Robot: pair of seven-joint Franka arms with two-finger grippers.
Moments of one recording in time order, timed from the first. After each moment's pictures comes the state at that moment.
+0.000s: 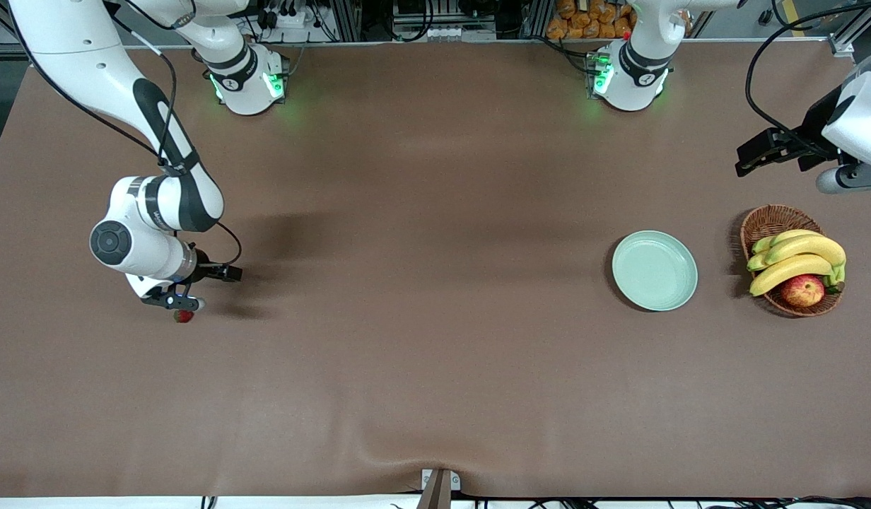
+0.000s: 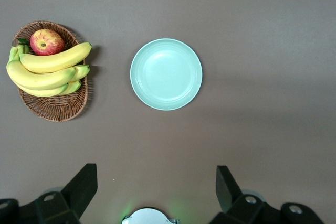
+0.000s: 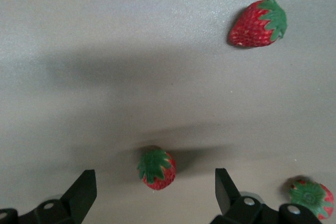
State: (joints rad) left arm -0.05 -0.03 -0.03 -1.60 0.00 1.47 -0.17; right arm 0.06 0.44 -0.05 -2.09 0.05 2.38 0.13
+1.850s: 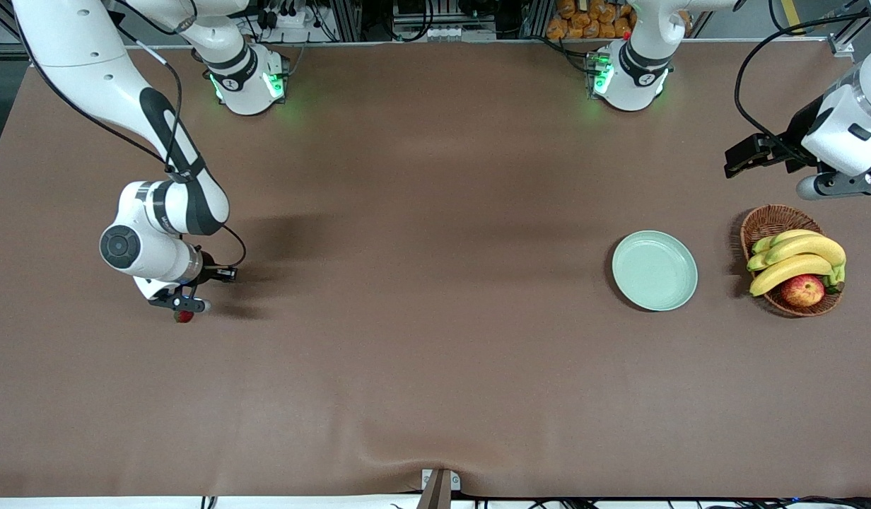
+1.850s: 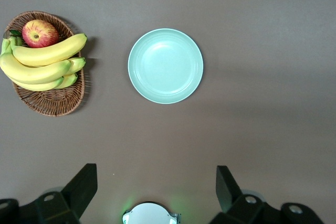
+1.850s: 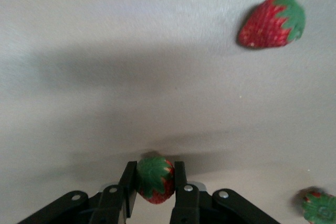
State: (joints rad) left arm -0.05 -0.04 -0.04 -1.64 0.00 1.48 -0.17; right arm 0.07 0.46 -0.05 -2.09 0.06 2.41 0.13
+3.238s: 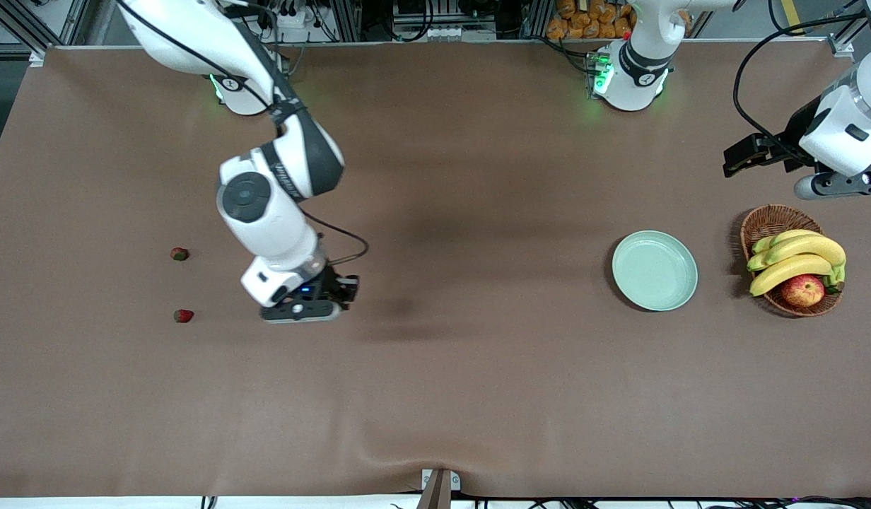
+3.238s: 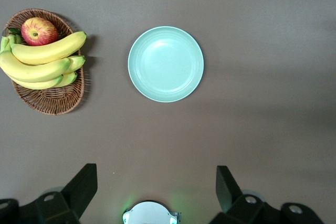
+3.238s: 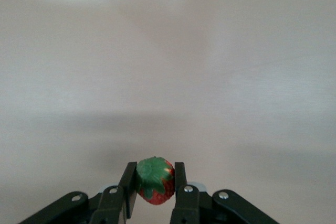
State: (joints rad) left arm -0.05 -0.04 -0.04 -1.65 0.00 1.48 -0.17; right arm 0.53 0.53 -0.03 -1.59 0.06 2.33 0.43
